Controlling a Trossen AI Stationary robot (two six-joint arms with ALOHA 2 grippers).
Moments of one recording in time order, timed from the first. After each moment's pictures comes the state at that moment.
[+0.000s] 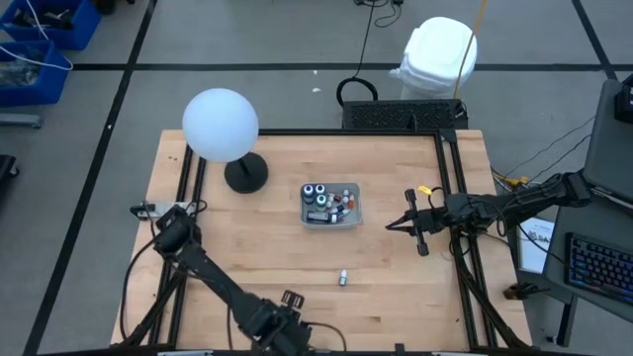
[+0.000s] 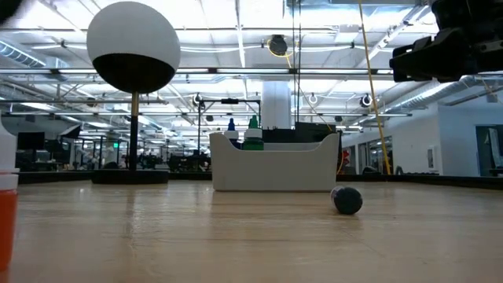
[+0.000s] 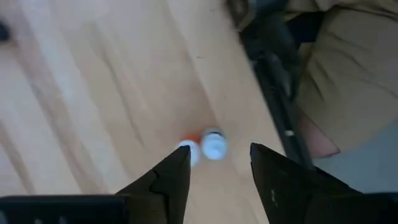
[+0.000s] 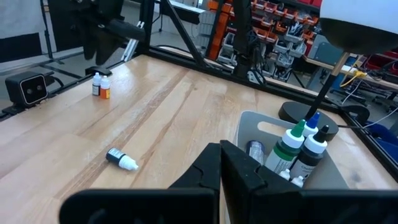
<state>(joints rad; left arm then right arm) -0.70 2.17 1.88 -0.99 -0.06 -0.31 0.17 0.53 0.14 0.25 0.00 -0.22</state>
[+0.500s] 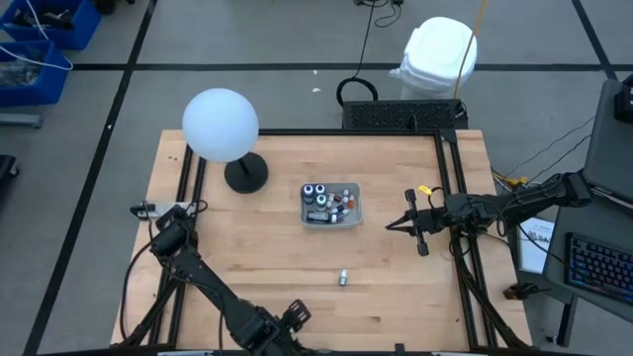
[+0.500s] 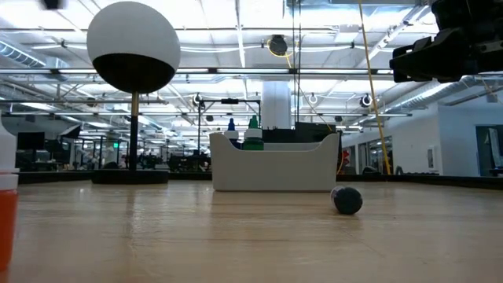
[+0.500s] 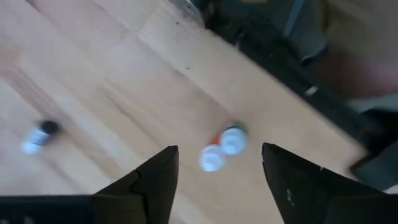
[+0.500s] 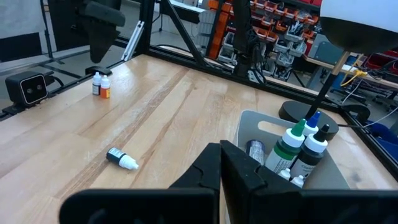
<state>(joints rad) -0.75 2.17 1.88 -0.99 -0.18 0.18 0.17 0.53 0.14 0.25 0.00 -0.22</state>
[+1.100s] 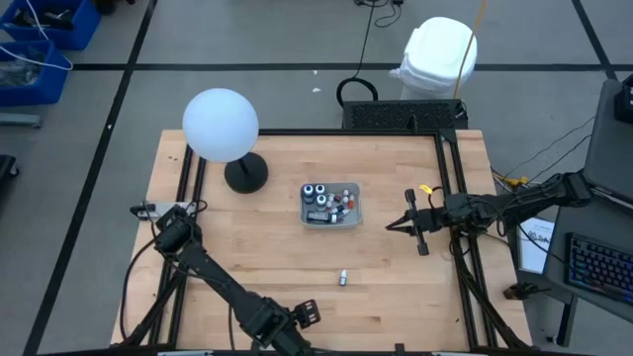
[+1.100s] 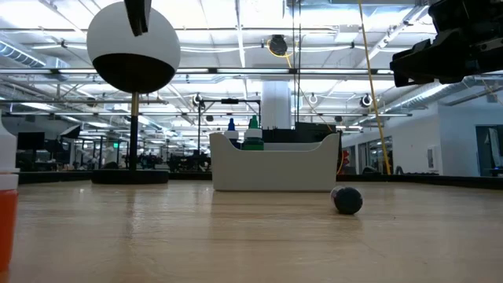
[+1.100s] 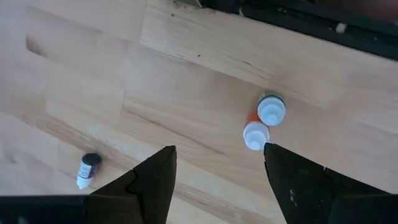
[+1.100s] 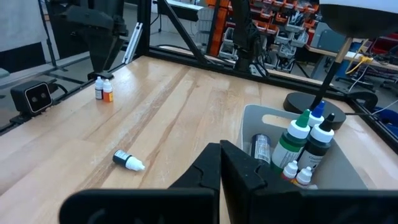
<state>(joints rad) -0.69 2.17 1.88 -1.00 -0.18 0.59 0.17 0.53 0.14 0.24 0.00 -0.15</state>
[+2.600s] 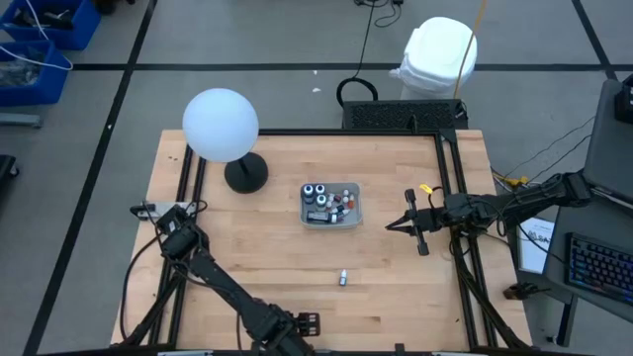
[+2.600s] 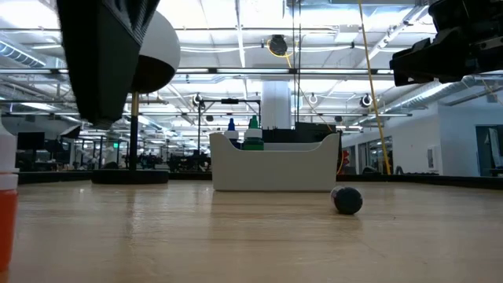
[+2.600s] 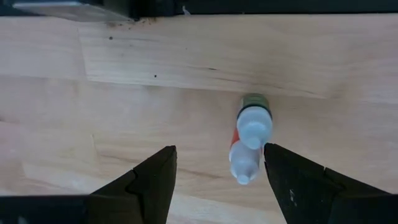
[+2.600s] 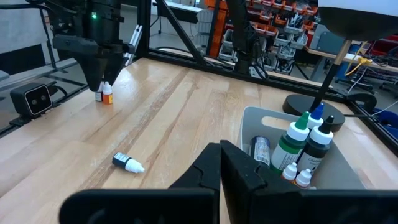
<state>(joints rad) -0.70 2.25 1.87 -0.99 -0.16 0.86 0.17 0.53 0.14 0.24 0.00 -0.15</state>
